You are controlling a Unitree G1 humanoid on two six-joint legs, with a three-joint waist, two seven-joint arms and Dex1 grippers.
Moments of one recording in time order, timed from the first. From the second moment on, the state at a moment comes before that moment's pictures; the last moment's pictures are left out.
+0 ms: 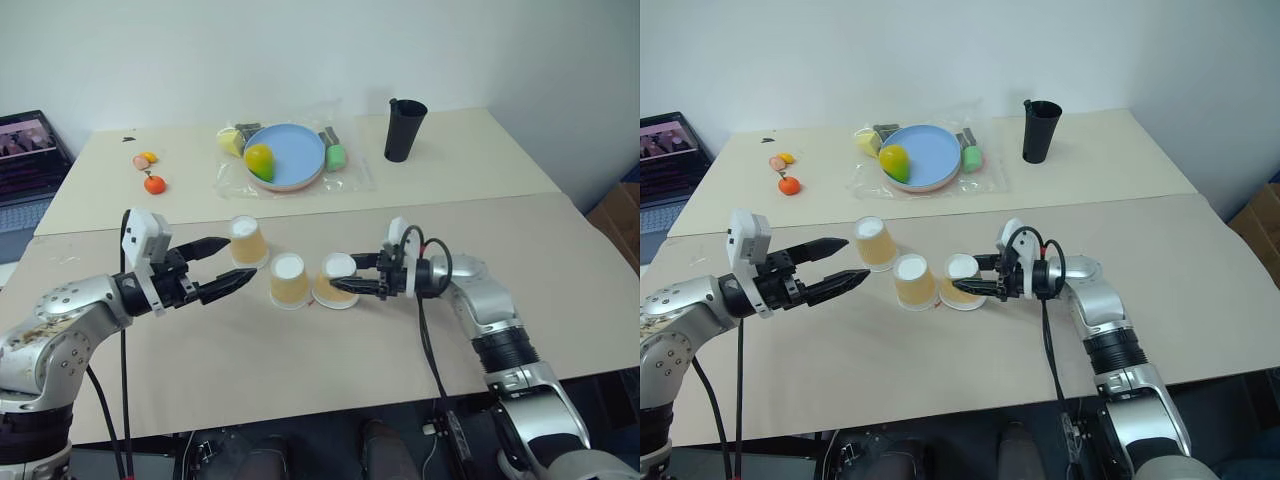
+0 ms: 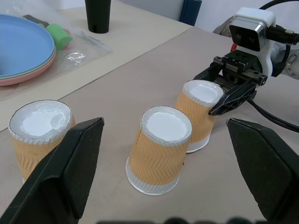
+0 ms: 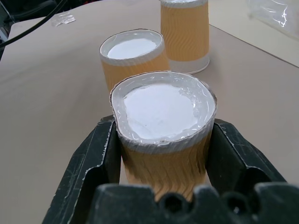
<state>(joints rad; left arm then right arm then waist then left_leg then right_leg) -0.21 0.78 0.29 -0.36 -0.78 0.70 -0.82 -0.65 -0.39 0.15 0.27 0.30 0.33 1.14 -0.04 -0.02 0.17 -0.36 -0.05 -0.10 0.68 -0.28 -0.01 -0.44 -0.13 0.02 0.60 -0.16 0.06</state>
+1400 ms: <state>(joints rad) -0.22 0.76 0.34 -0.22 -0.67 0.67 -0.75 -0.43 -0.68 -0.12 -0.07 0.52 0.64 1.06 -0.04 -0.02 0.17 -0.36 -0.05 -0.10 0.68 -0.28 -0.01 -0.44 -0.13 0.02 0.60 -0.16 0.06</state>
